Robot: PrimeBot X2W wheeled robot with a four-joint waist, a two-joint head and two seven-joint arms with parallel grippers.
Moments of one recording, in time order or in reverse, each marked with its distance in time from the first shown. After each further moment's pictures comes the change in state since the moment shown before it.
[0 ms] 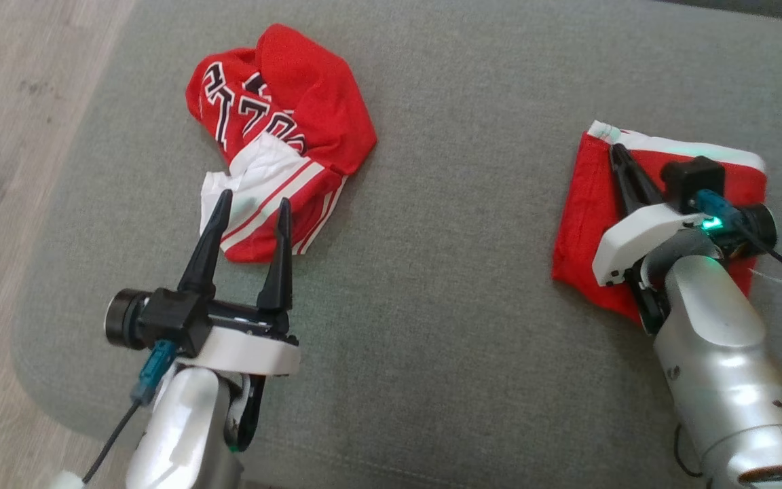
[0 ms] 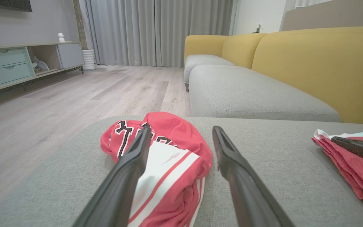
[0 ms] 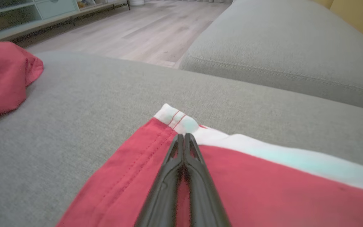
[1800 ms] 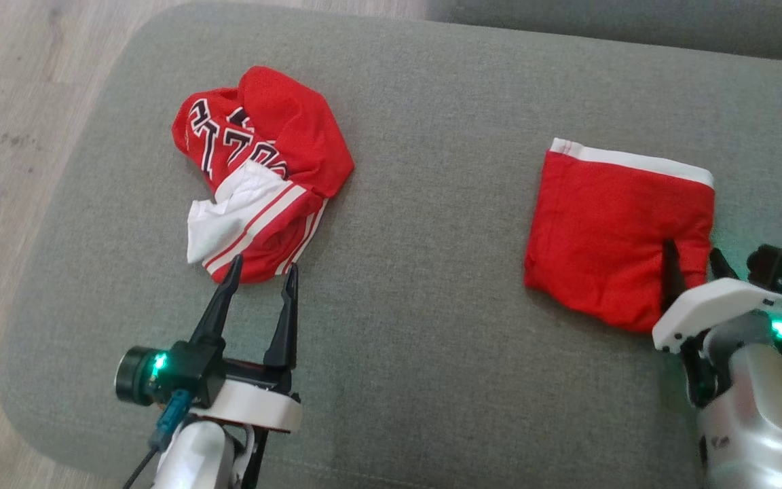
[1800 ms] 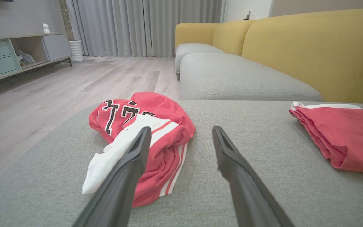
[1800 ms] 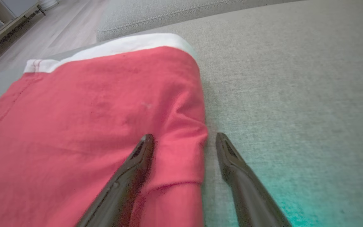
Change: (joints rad) left arm 0.119 0.001 -0.001 0.024 0.051 -0.002 0.000; right arm 0.270 0.018 -0.267 -0.219 0.180 0.000 0.231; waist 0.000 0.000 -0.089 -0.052
